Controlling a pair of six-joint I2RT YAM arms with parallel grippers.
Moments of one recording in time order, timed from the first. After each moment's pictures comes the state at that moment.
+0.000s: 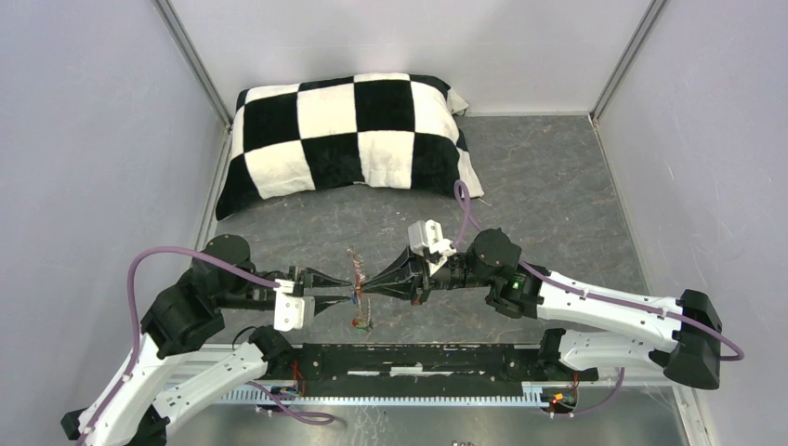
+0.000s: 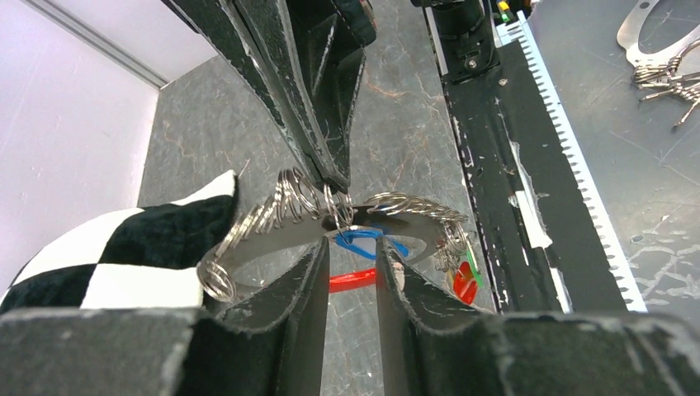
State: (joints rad) left arm -0.77 0.55 1.03 -0.83 0.72 0.75; right arm 1.16 1.10 0.82 0.45 -0.50 0.10
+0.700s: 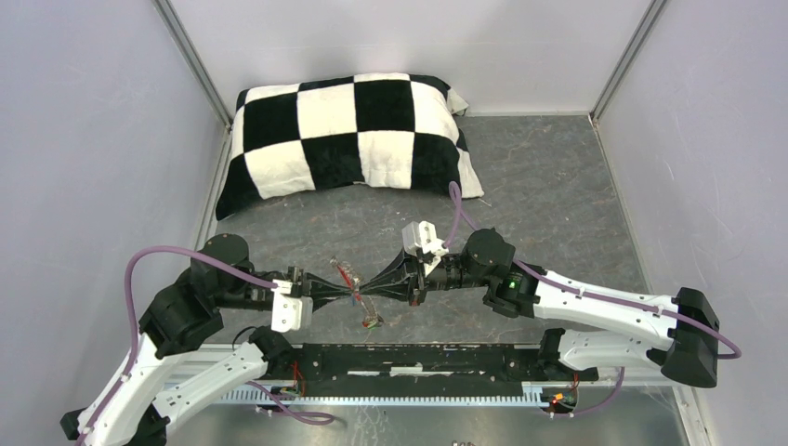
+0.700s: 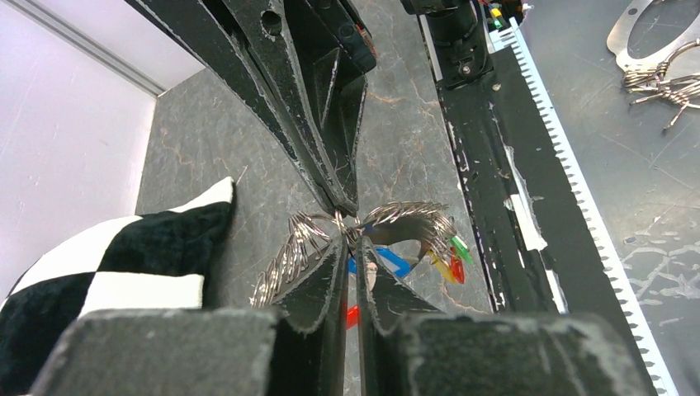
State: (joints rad) left arm -0.77 0.55 1.05 -0.85 0.74 0.75; right arm 1.16 1.12 0.82 0.42 -0.50 0.10
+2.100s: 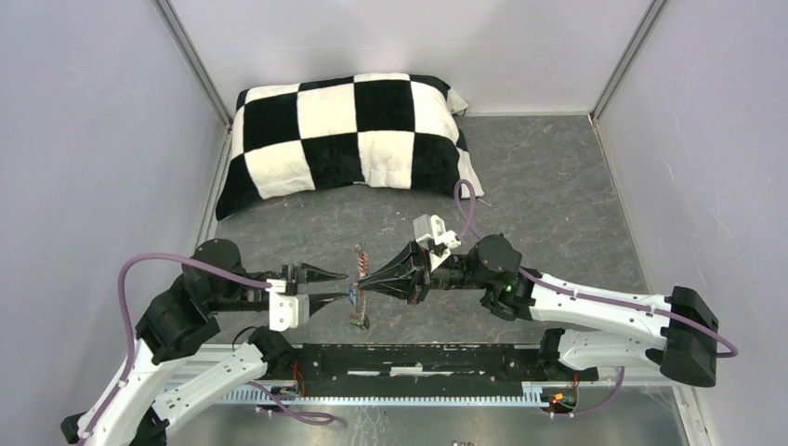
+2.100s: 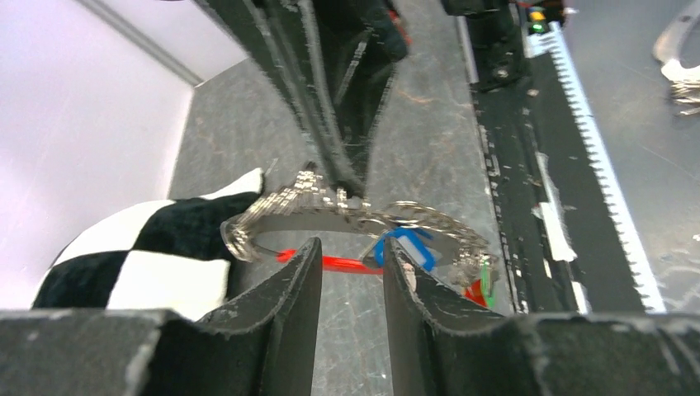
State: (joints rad) left arm -0.77 0.52 1.04 -0.82 0.68 0.73; right arm 1.16 1.13 0.75 0.65 -0.46 0.24
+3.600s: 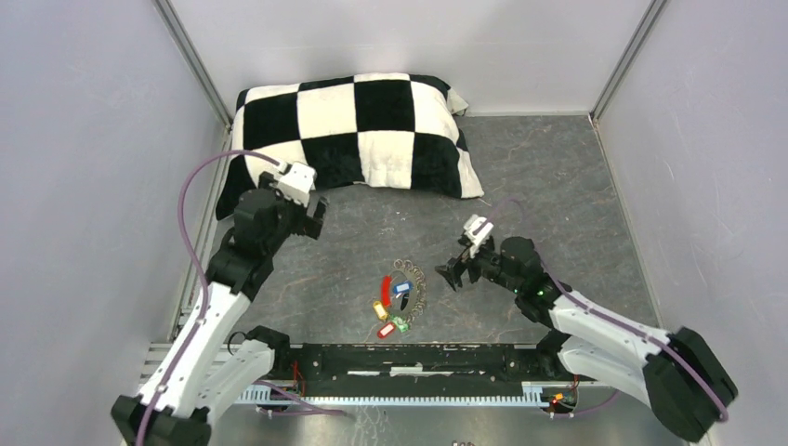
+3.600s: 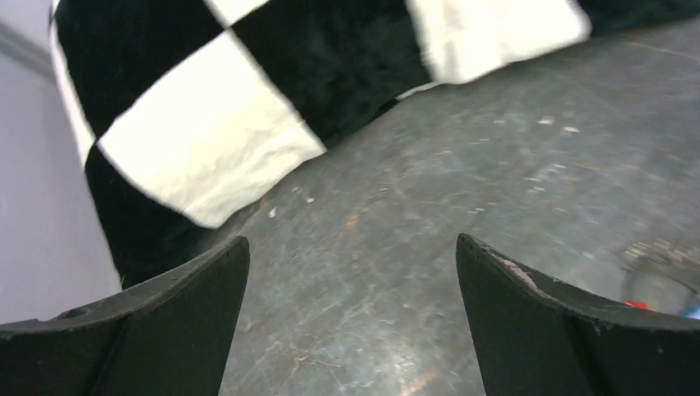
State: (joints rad) left arm -0.40 0.76 0.82 -0.38 -0.12 0.25; right arm 0.68 1.01 0.31 0.36 -0.29 -0.06
